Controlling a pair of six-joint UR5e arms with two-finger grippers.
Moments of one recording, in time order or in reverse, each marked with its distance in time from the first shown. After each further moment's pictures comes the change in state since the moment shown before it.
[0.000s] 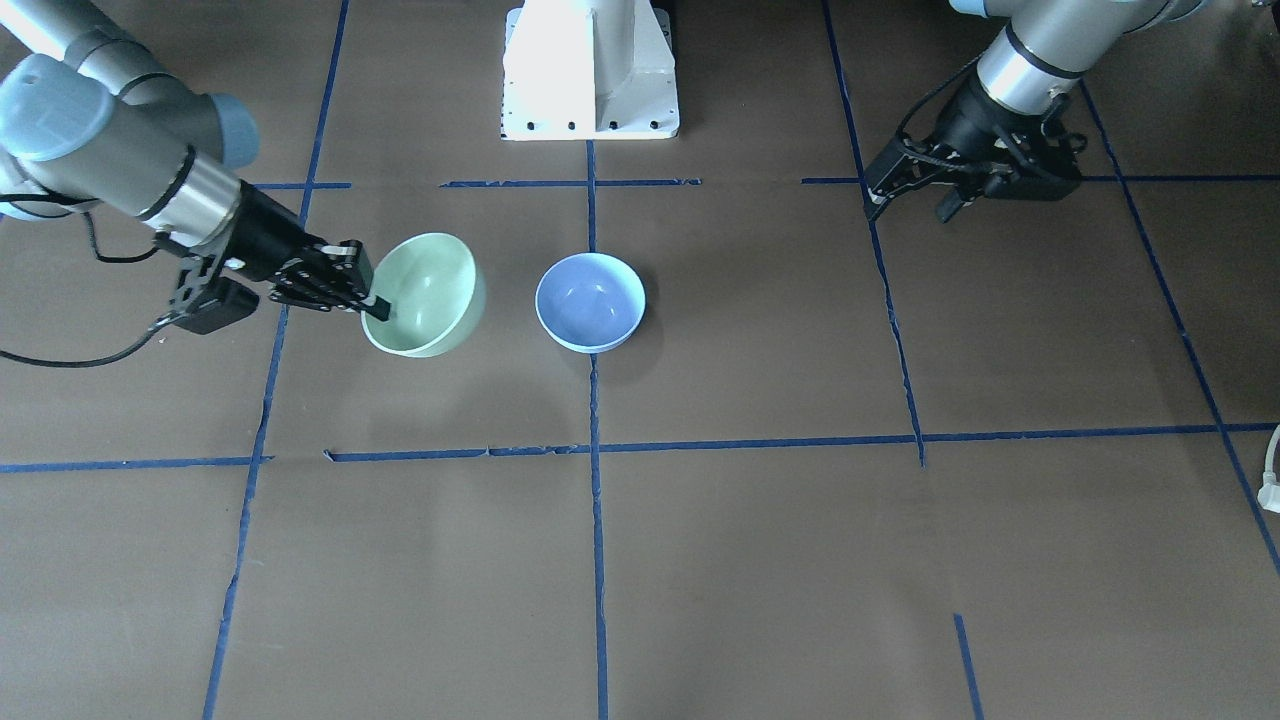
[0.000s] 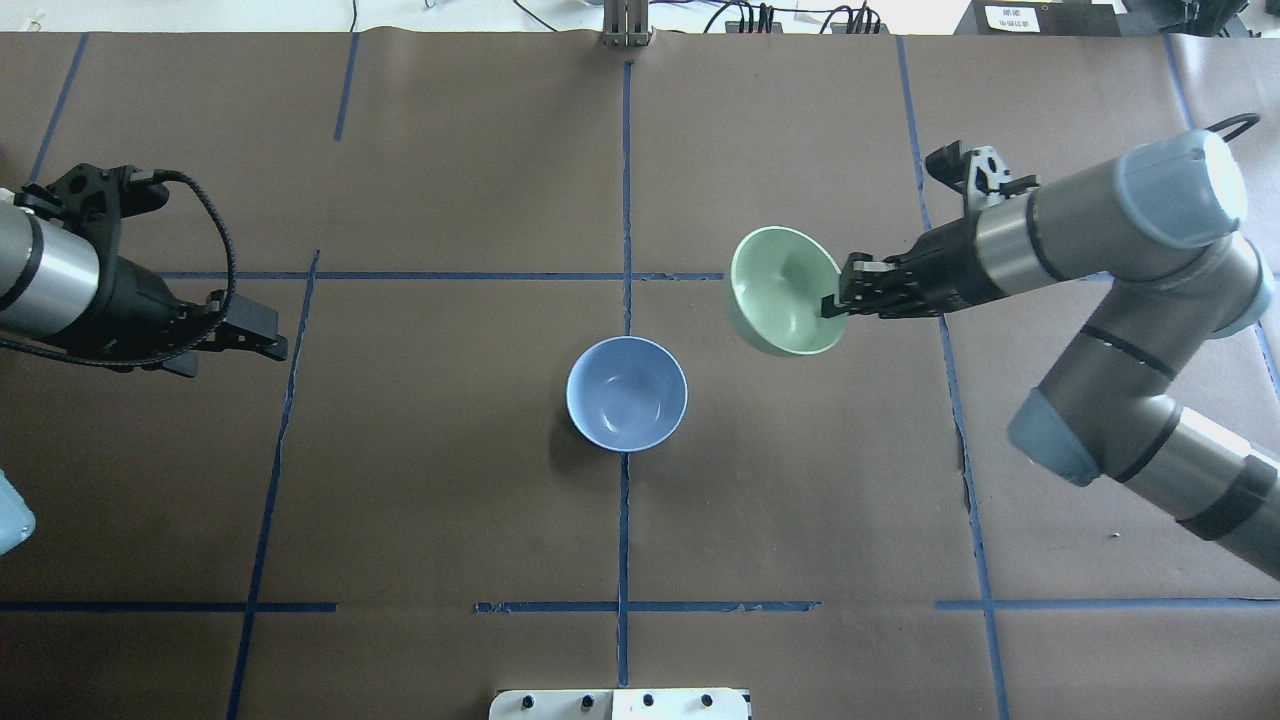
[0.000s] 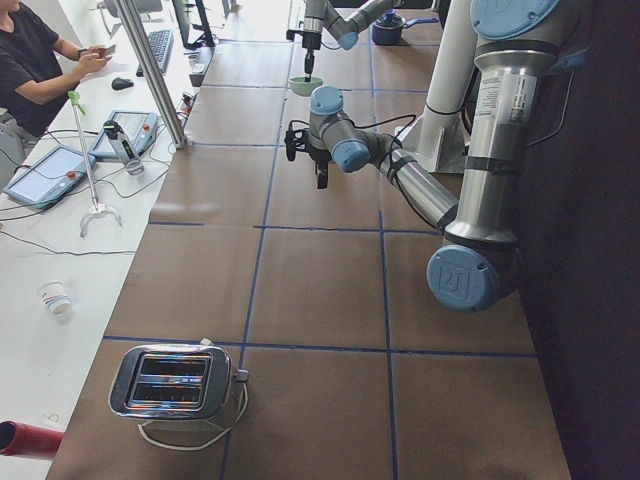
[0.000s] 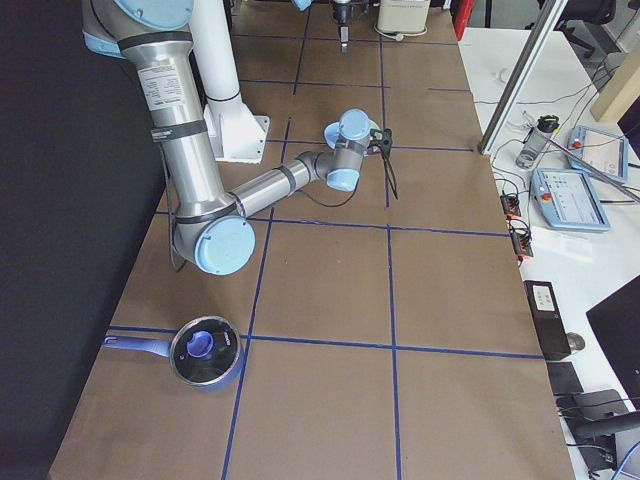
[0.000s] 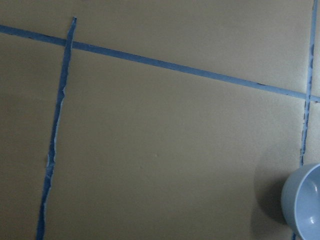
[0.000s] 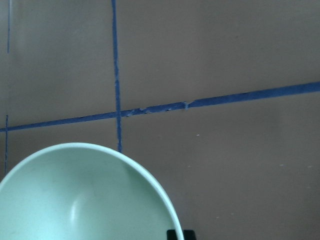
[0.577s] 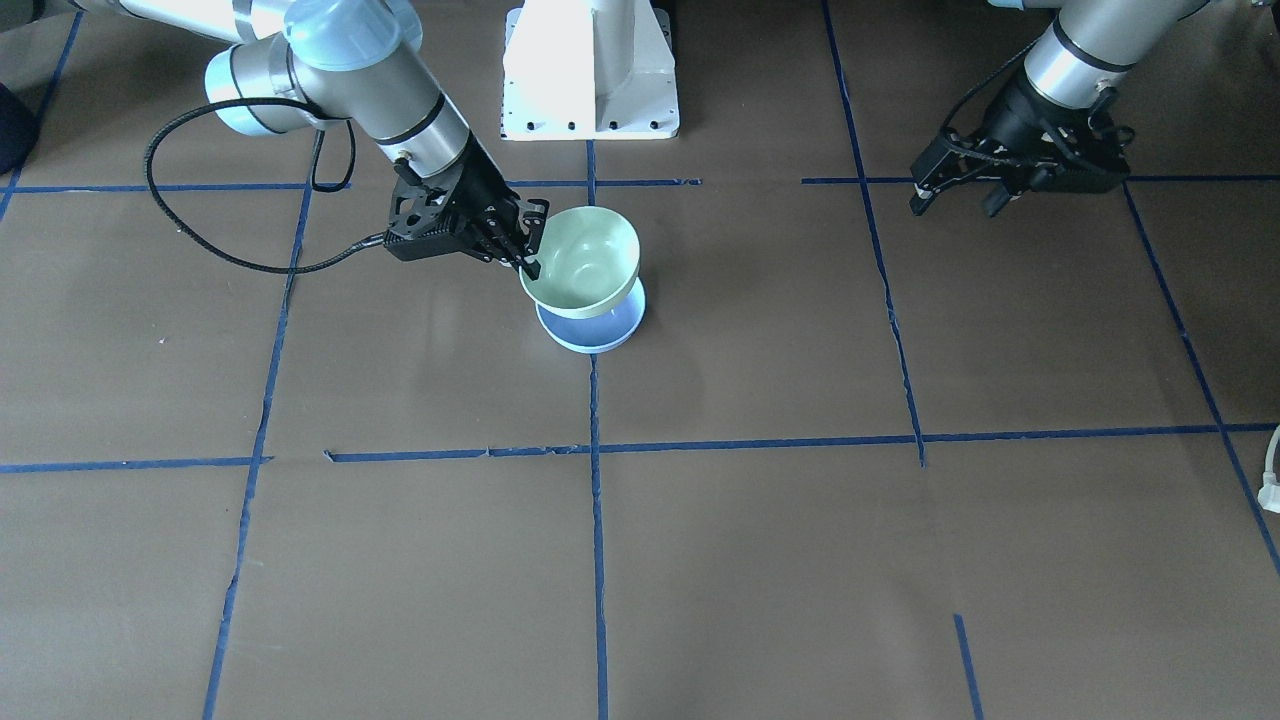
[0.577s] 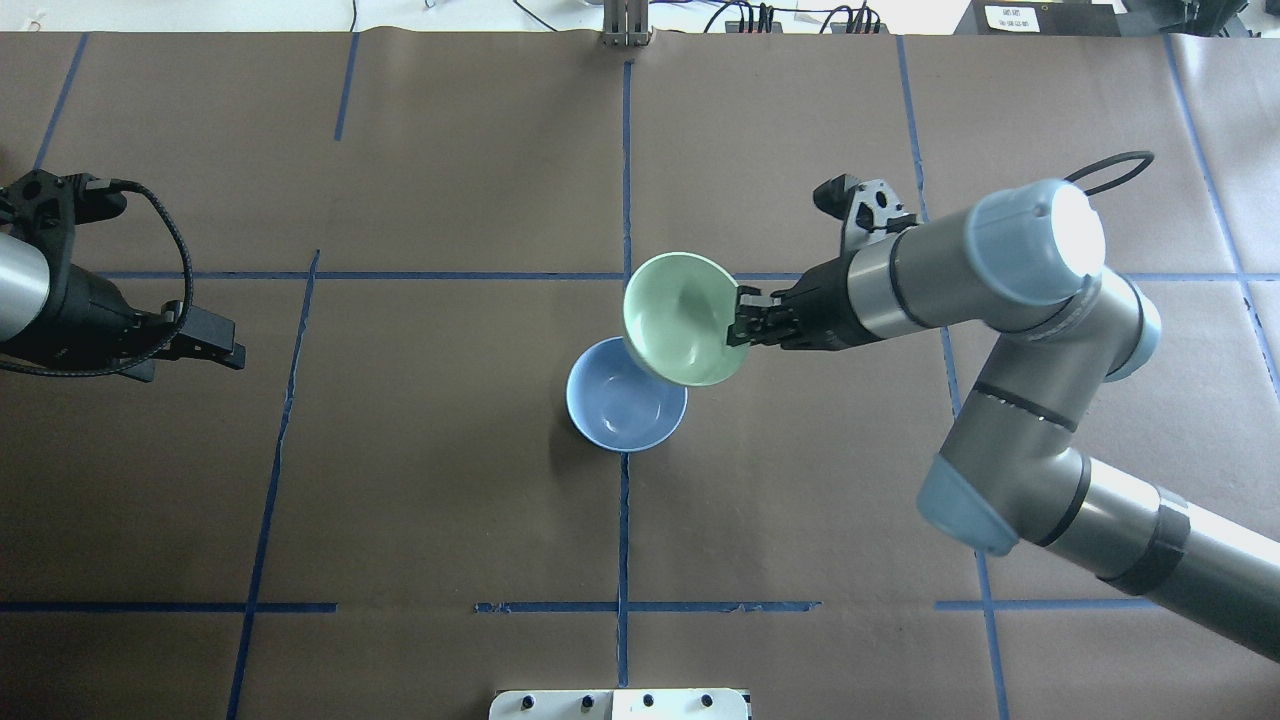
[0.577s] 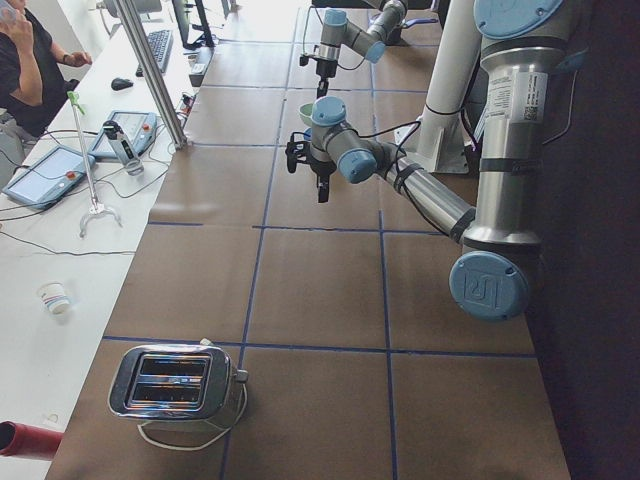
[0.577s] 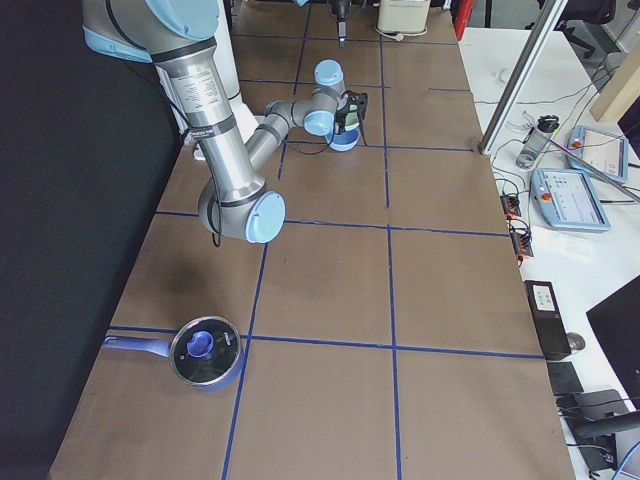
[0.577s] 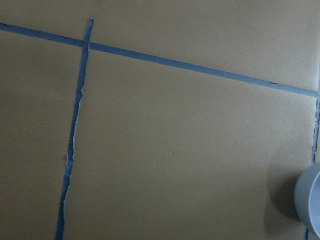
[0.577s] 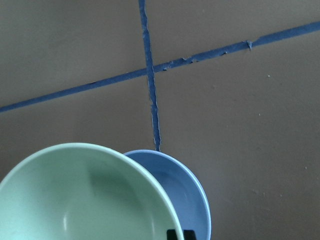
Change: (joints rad) left arm -0.019 0.055 -0.012 0.001 0.000 0.049; right arm -0.233 0.183 0.089 -0.455 -0.295 0.044
